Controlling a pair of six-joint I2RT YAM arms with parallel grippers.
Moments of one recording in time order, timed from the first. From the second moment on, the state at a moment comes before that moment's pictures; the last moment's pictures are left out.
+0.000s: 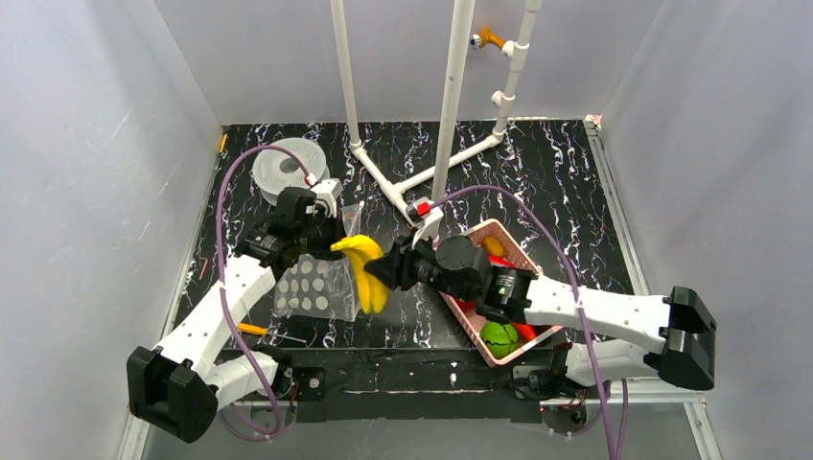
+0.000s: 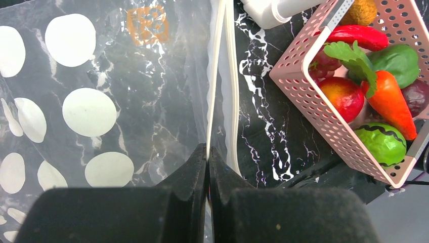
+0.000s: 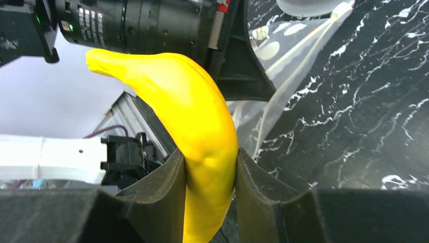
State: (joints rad) left arm -0.39 1.09 0.90 -0.61 0.24 -0.28; right arm 1.20 1.20 0.91 0.10 0.16 0.55
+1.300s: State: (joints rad) left arm -0.39 0.97 0.86 -0.54 0.27 -0.31; right arm 1.24 1.42 0.86 0.31 0.58 0.60
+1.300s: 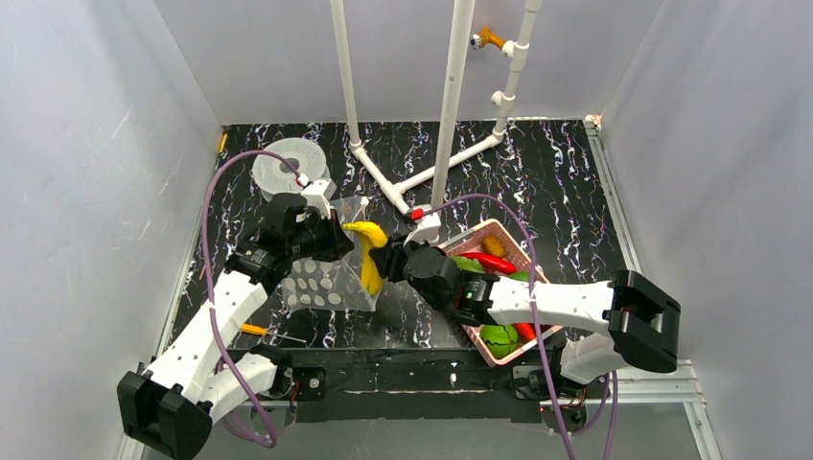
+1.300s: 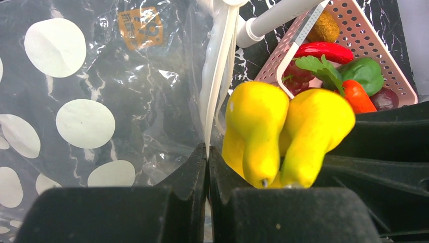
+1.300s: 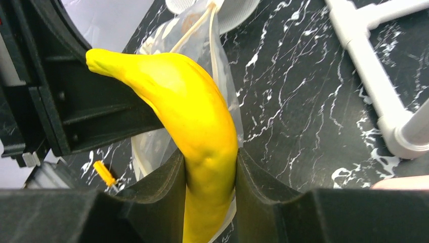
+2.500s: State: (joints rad) left arm -0.39 0.97 0.83 -0.51 0.30 -0.30; right arm 1.13 1.56 1.15 -0.34 0.33 0.94
